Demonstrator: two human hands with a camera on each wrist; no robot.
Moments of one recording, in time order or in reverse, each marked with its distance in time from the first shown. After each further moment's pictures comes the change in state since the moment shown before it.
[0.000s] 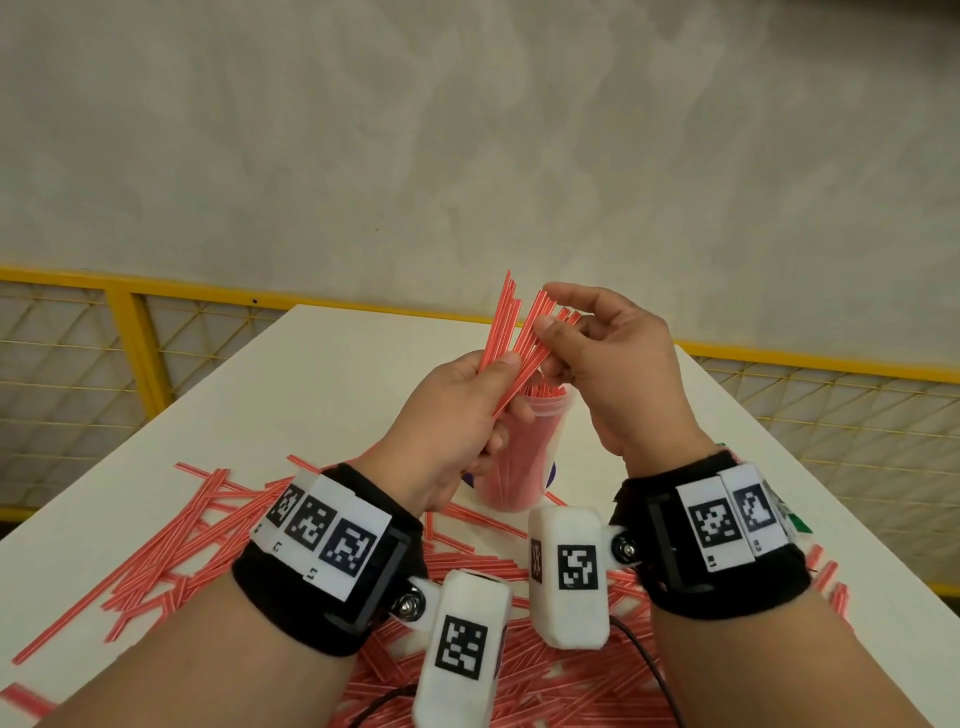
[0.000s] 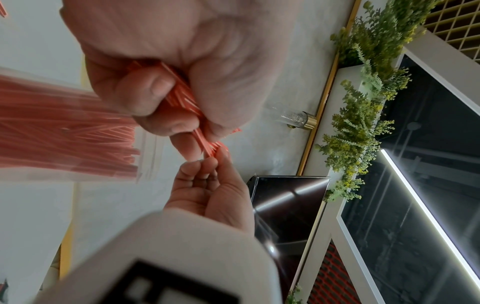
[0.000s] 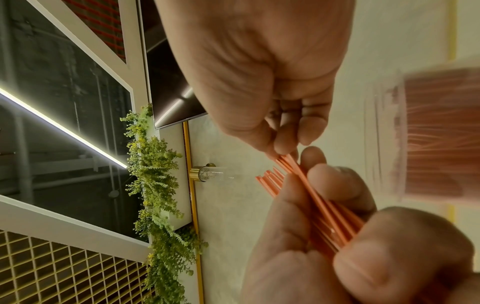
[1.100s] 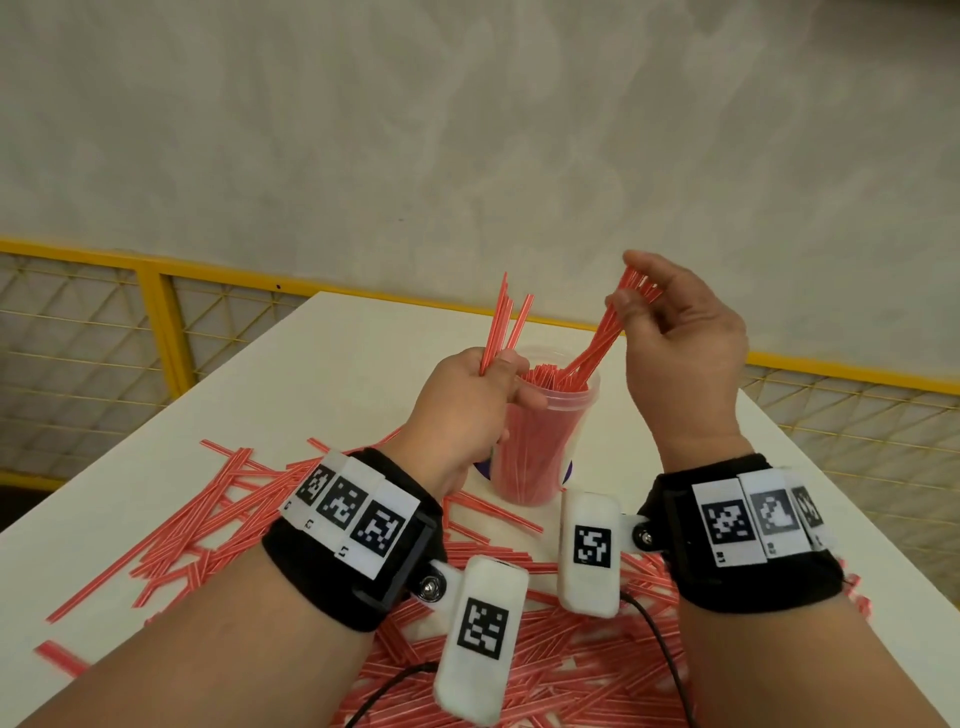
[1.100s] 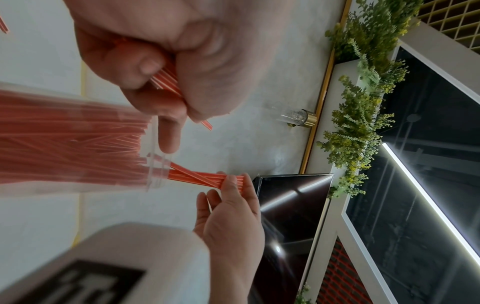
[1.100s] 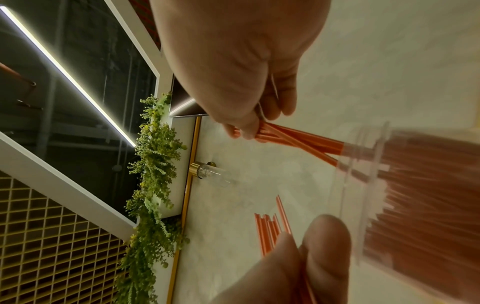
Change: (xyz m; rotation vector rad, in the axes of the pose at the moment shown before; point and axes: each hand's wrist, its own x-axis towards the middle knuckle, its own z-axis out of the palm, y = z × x) left_hand 0.003 -0.002 -0.003 0.192 0.204 0.001; right_hand 0.012 0.014 -0.018 -0.354 0.263 -0.391
